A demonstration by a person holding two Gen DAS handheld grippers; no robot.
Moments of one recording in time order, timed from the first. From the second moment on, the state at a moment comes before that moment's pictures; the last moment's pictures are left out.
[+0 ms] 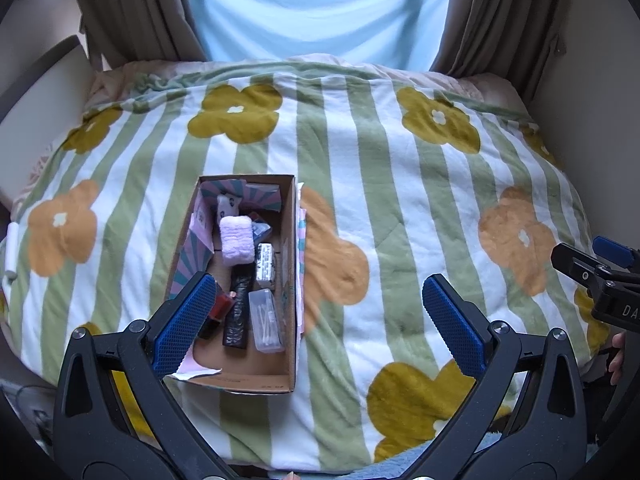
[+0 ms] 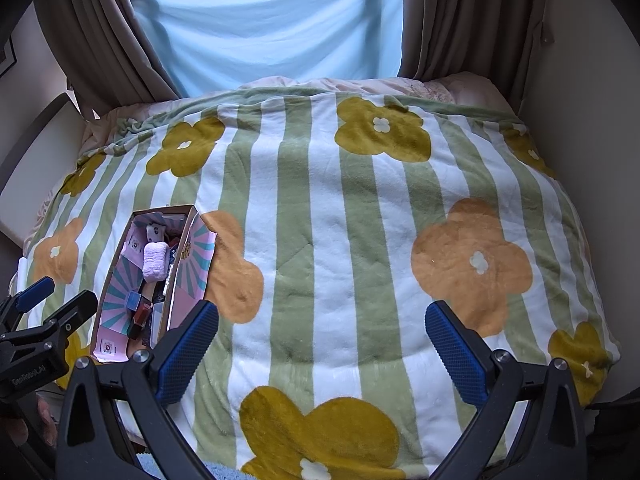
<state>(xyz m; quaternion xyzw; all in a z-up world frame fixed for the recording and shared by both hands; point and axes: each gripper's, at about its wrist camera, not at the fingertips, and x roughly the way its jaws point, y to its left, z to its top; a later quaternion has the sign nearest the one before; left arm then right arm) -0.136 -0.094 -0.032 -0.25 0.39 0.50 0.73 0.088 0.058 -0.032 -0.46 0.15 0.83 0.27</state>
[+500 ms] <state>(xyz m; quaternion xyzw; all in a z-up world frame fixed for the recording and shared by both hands) -0.141 -0.090 -0.030 -0.27 0.37 0.50 0.73 0.087 0.058 -0.033 -0.46 0.15 0.83 0.28</state>
